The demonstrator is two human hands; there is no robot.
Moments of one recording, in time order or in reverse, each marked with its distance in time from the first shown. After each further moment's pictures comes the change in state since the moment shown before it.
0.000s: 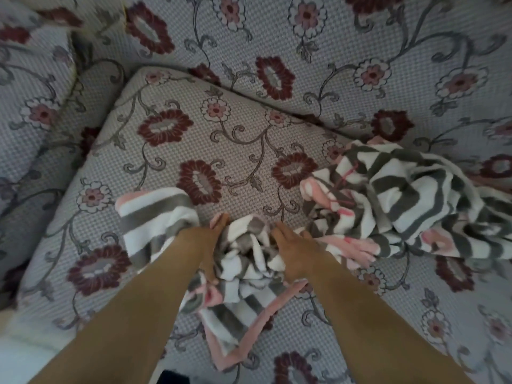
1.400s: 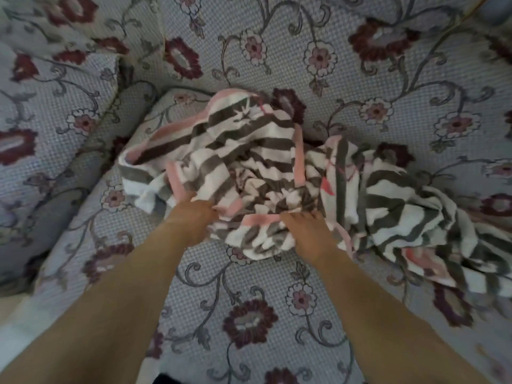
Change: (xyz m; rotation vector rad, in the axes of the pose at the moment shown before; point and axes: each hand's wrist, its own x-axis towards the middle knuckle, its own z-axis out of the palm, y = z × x) left_hand -0.046 -0.031 -0.029 0.165 0.545 -0.018; right_hand -0.007 0.015 -0.062 -0.196 0.428 -0.008
